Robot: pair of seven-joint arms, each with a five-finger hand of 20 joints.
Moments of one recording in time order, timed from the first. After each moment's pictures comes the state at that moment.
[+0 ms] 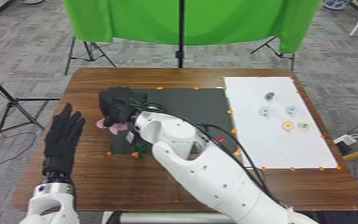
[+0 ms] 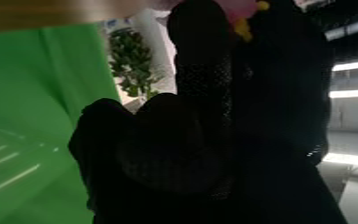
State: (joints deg) left arm 122.7 -70.7 -94.2 -116.9 58.9 13.9 13.3; right arm -63.9 -88.7 41.7 -84.7 -143.8 -10.5 2.1
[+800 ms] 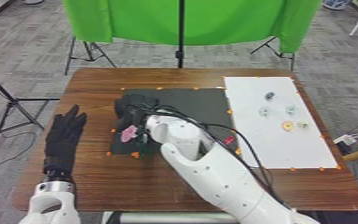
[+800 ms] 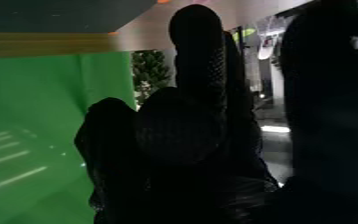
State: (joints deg) left arm 122.2 -70.8 -94.2 -116.6 58.6 13.7 13.2; right arm -64.3 -87.0 43.6 -82.3 -149.4 -13.4 2.1
